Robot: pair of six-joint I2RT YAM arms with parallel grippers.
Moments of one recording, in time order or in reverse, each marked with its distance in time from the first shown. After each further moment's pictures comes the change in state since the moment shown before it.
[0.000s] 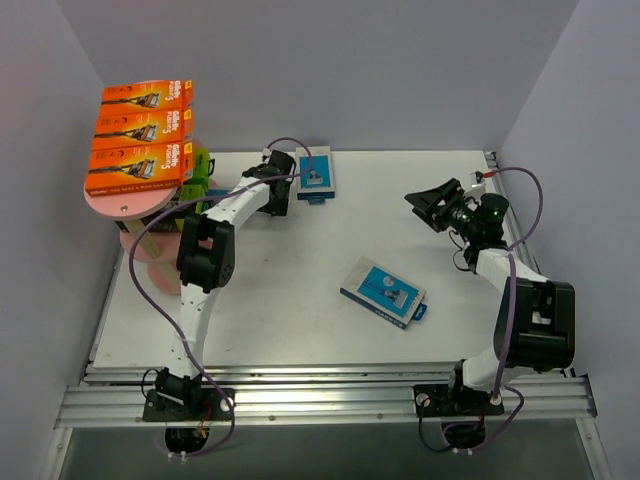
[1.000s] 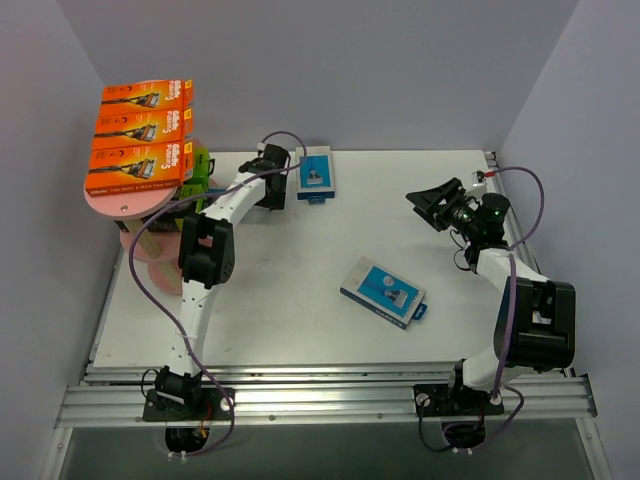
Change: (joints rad) left arm 0.035 0.069 0.128 -0.042 0.042 0.000; right arm -0.006 0.000 0.000 0.008 0.000 0.000
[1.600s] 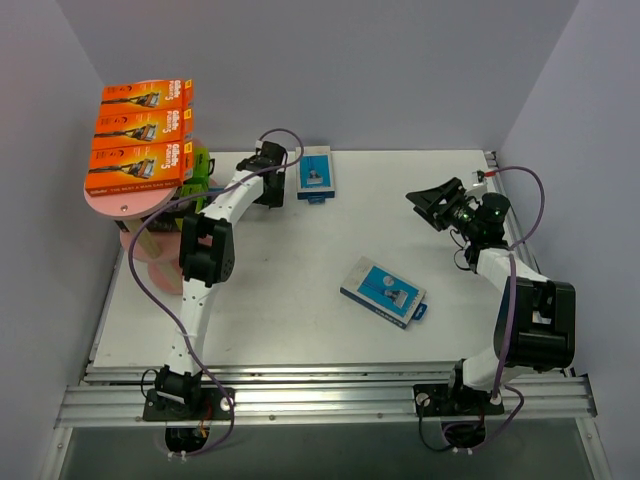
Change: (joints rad) left arm 0.017 0.036 0.069 -0.027 0.026 0.000; right arm 0.000 0.000 0.000 0.005 0.000 0.000
